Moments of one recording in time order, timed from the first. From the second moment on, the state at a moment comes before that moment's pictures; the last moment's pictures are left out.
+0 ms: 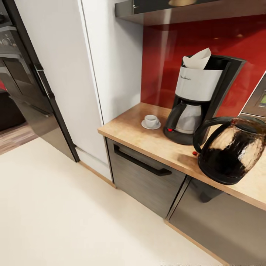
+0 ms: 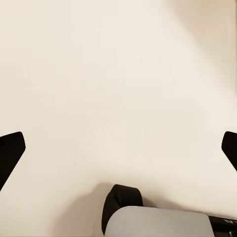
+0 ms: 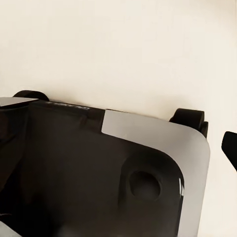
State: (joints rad) left arm -0.03 0.28 0.33 -0.46 0.24 -0.13 -0.55; right arm -0.24 -0.32 0.77 -0.06 -0.89 -0.16 0.81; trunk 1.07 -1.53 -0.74
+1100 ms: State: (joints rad) left arm -0.03 0.28 0.34 -0.46 0.24 -0.13 -0.55; right arm -0.24 -0.32 0.77 -0.06 -0.89 -0.16 0.81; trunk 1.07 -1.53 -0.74
